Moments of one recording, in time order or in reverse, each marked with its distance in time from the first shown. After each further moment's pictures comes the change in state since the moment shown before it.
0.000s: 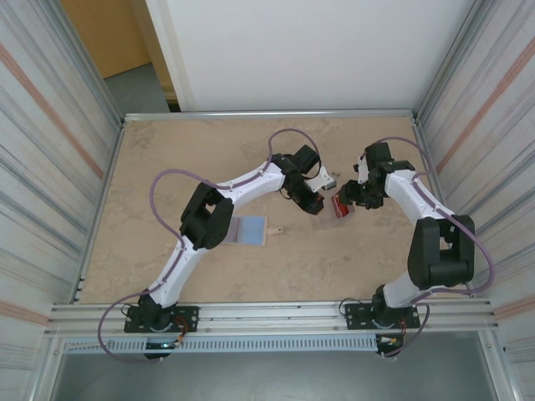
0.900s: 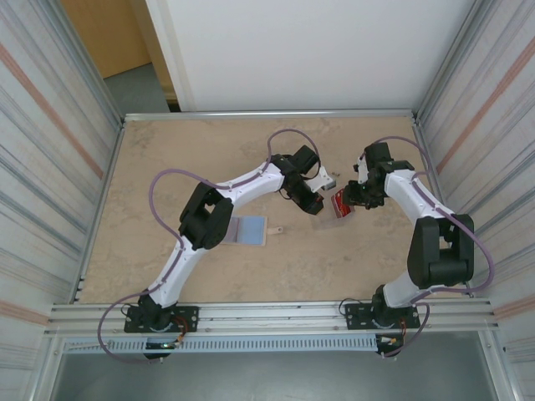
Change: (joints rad) left arm 0.002 -0.010 -0.026 0.026 0.000 0.001; right arm 0.001 -0.001 0.000 0.002 0.033 -0.018
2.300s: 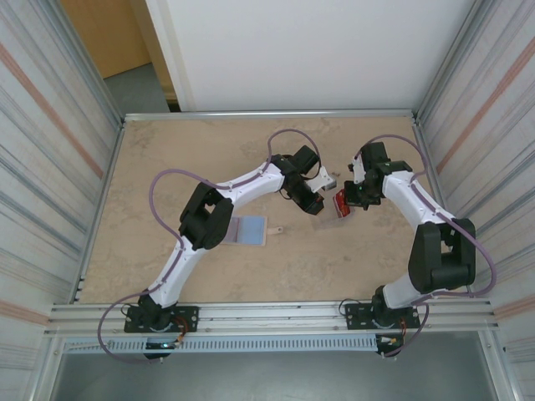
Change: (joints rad) left arm -0.002 0.000 0.000 0.003 0.000 0.016; right arm 0.041 -0.035 0.003 -0.011 -0.022 -0.023
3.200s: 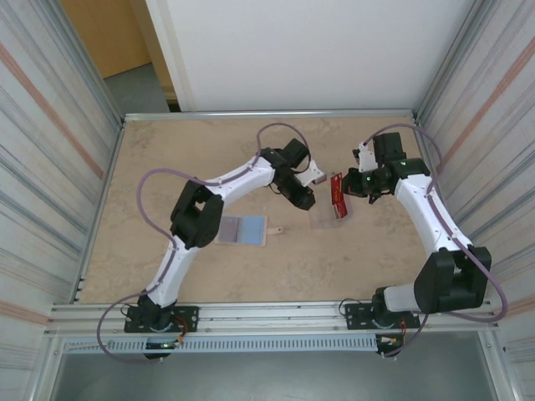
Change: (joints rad) left arm 0.070 -0.110 -0.064 -0.057 -0.019 0.002; right arm -0.020 -0.151 0.083 -0.050 -0.241 0.084
